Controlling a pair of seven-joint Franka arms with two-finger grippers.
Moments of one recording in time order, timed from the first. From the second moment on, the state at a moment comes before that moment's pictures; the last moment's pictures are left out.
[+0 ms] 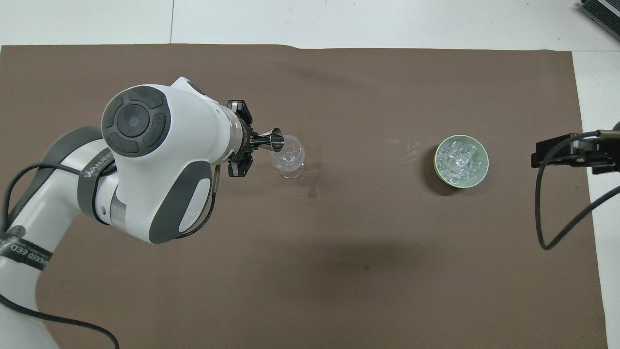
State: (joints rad) left arm -0.40 0.19 -0.13 -1.70 -0.02 2.12 -1.98; right arm 0.04 -0.03 -0.01 -1.51 -0.01 1.50 0.16
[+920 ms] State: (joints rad) left arm -0.43 0.22 -0.13 -1.65 0.09 2.08 -2.04; right arm 0.04 -0.03 -0.01 -1.51 -0.01 1.50 0.16
